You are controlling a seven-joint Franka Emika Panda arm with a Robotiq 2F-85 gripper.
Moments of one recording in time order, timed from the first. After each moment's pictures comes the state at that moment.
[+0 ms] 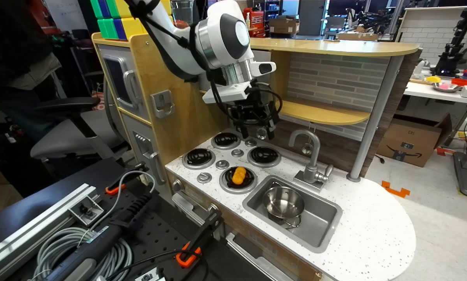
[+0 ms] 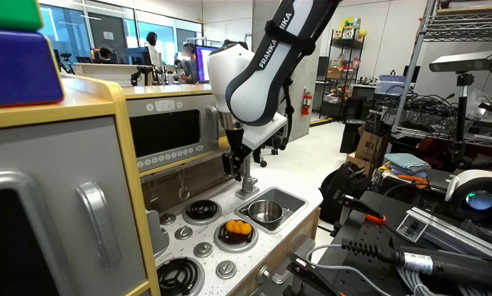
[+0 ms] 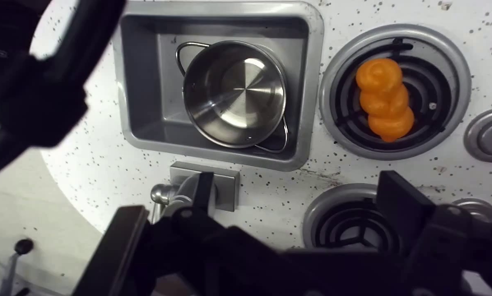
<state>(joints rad) 0.16 0.65 -0.15 -1.91 -0.42 2.53 0.34</state>
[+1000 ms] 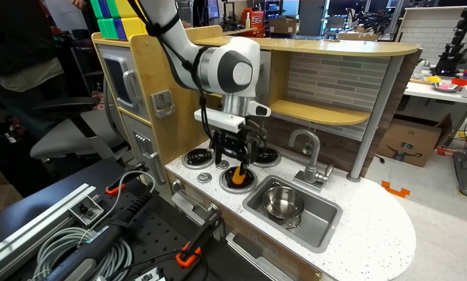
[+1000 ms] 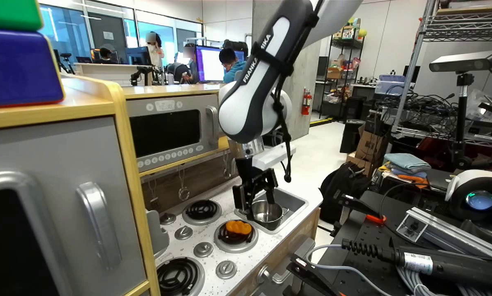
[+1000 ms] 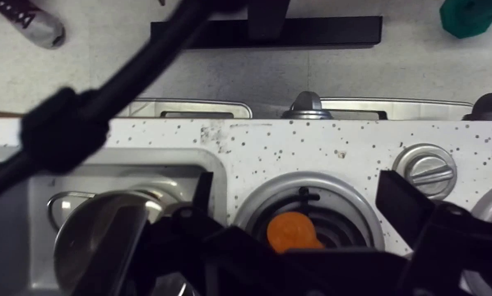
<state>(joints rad) 0.02 0.77 0.00 -1.89 -0.07 2.36 0.05</state>
